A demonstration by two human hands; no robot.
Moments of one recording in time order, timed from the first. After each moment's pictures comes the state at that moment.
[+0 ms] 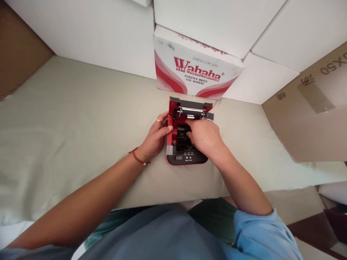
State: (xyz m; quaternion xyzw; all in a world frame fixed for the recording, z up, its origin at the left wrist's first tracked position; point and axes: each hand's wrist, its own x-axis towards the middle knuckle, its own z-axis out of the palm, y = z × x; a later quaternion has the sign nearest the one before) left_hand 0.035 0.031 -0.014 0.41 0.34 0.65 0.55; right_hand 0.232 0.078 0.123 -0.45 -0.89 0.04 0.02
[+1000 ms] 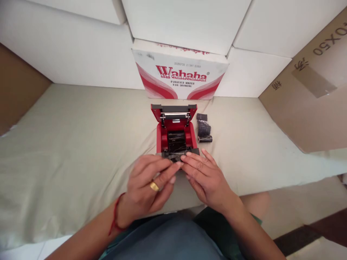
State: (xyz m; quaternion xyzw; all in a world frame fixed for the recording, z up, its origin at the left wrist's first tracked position) left_hand 0.053 -0.079 0.081 0.78 0.39 0.48 -0.01; right_hand 0.301 -0.050 0.079 -0.30 -0.90 0.12 0.30
